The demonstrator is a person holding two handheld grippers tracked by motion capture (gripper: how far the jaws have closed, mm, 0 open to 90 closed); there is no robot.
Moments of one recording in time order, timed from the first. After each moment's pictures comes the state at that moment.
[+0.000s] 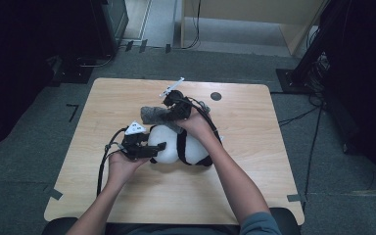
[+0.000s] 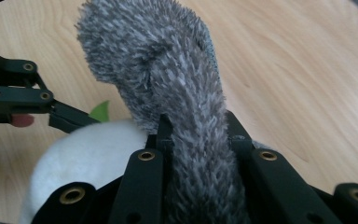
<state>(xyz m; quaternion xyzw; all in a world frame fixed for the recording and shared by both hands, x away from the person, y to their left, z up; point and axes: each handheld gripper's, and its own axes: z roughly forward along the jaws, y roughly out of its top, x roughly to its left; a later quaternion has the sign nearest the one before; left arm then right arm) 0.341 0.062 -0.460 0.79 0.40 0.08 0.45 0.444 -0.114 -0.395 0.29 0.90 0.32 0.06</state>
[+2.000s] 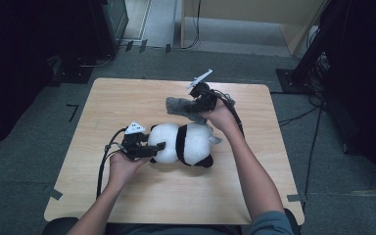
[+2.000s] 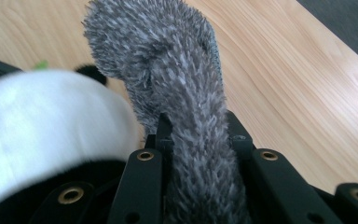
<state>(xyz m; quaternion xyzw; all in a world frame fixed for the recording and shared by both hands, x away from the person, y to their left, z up) 0.344 0.064 -0.465 0.79 0.42 0.08 0.44 0.464 -0.185 -0.384 0.31 0.89 0.31 0.08</state>
